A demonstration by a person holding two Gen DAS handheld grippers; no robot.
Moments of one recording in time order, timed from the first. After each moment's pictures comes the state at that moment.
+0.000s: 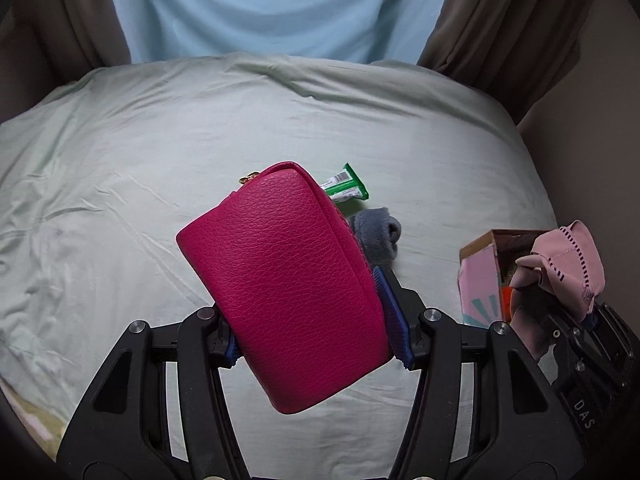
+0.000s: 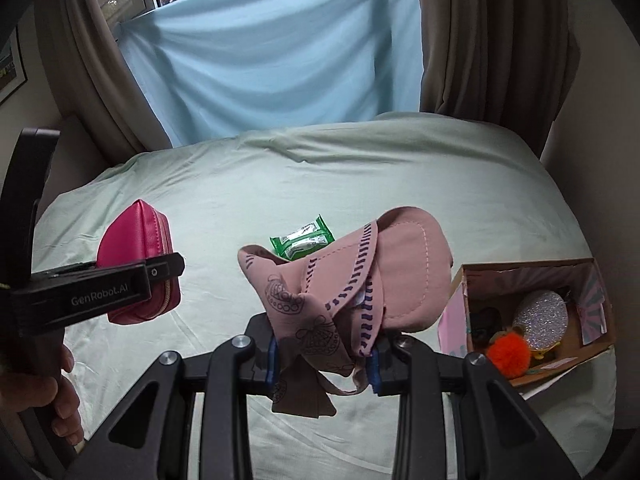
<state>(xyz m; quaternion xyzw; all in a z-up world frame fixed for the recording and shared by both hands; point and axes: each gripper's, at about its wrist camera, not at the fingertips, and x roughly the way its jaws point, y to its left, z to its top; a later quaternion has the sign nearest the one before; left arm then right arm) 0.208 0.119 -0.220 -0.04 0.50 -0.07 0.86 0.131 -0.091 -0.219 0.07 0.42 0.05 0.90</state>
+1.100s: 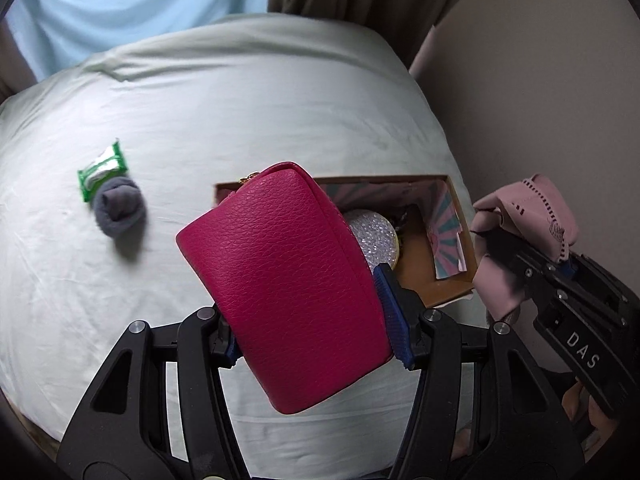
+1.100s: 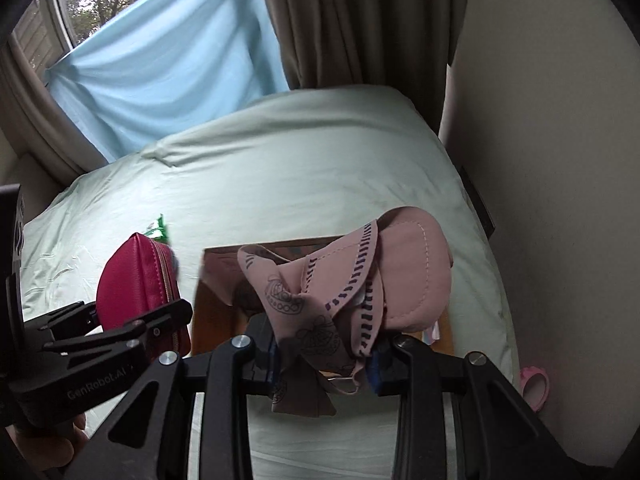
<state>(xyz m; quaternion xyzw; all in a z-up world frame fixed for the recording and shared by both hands) 0.165 -0.265 -0.260 -0.01 0.55 -0.16 0.82 0.123 -0.424 -0.258 0.10 0.47 0.00 0.88</state>
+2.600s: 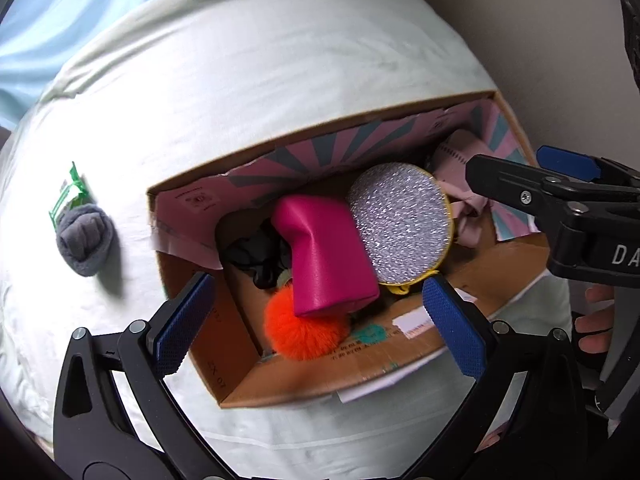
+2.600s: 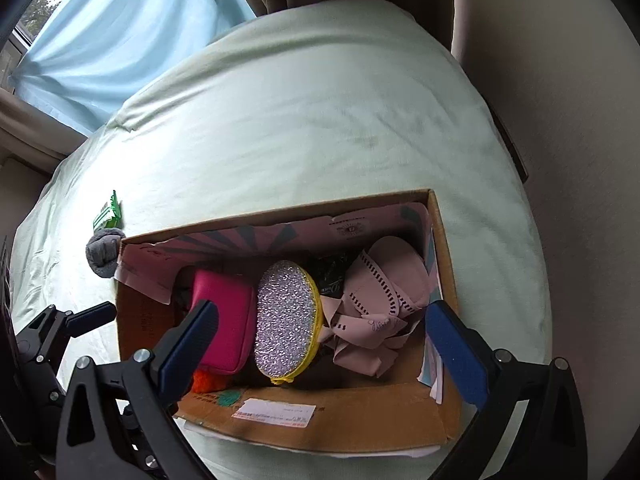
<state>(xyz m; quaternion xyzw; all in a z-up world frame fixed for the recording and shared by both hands) 0.206 -0.315 -0.349 0.13 0.60 -0.18 0.77 0.203 -0.478 -0.368 0.14 0.56 0.02 0.82</state>
